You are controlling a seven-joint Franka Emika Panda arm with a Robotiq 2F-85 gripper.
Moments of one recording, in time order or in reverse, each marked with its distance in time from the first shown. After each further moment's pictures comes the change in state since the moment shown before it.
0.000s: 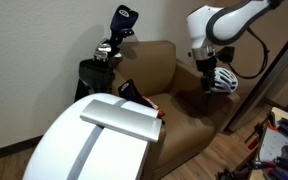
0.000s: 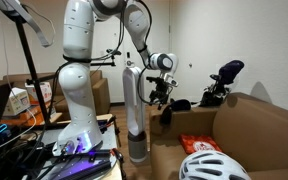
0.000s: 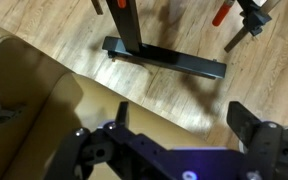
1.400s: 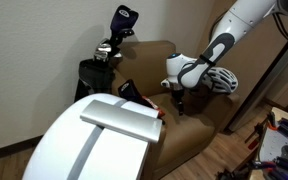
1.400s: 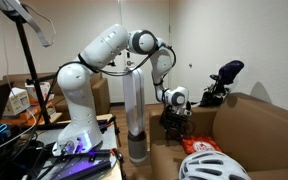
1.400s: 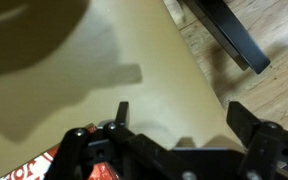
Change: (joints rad) arm -0.057 0.646 -0.043 0.381 -0.189 0.455 -0.511
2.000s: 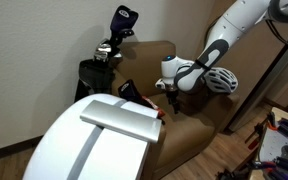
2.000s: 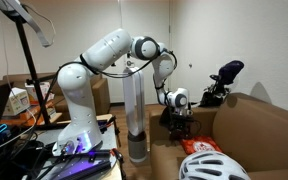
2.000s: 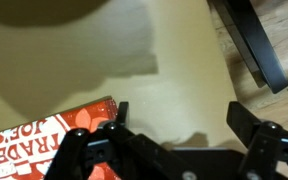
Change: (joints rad) arm 0.013 0.078 -0.001 0.116 -0.114 0.015 -0.118
